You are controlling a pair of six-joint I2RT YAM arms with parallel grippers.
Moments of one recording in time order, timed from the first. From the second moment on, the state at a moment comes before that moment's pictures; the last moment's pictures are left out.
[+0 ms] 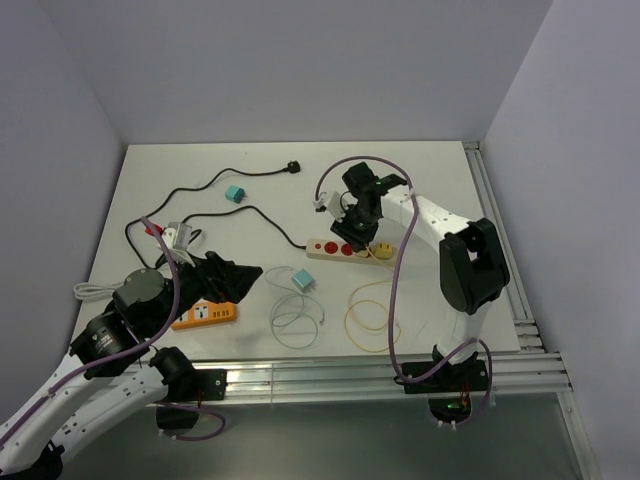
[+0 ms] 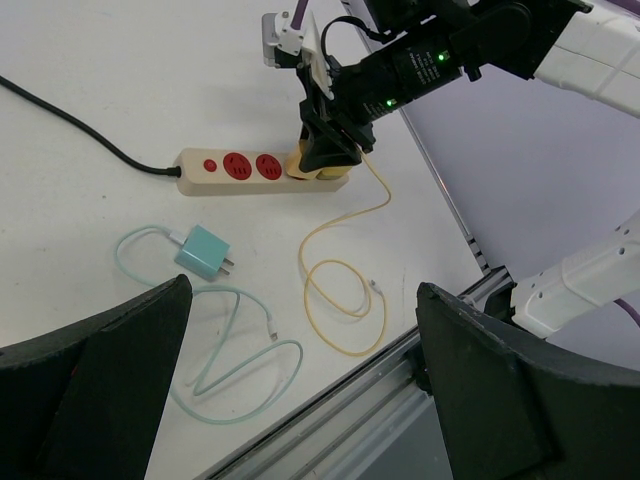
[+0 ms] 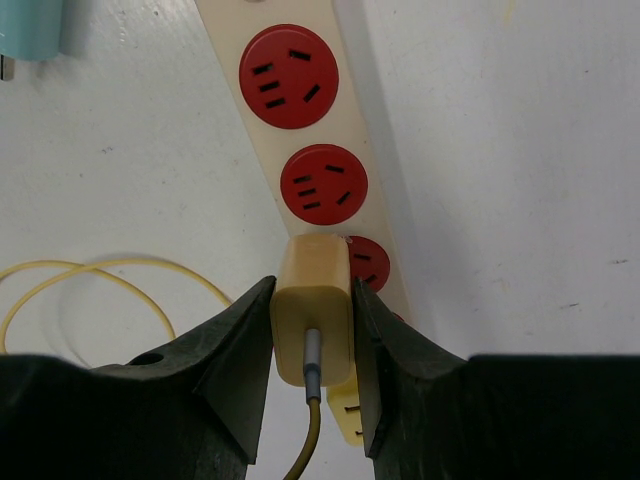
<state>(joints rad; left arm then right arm) -0.81 0.44 0.76 -0.47 -0.13 -0.66 0.48 1.81 1.41 -0.88 -0.20 -0.62</state>
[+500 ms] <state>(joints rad) -0.81 0.45 0.75 -0.47 -0.13 -0.66 0.47 1.76 1.37 -0.86 -0.17 -0.62</state>
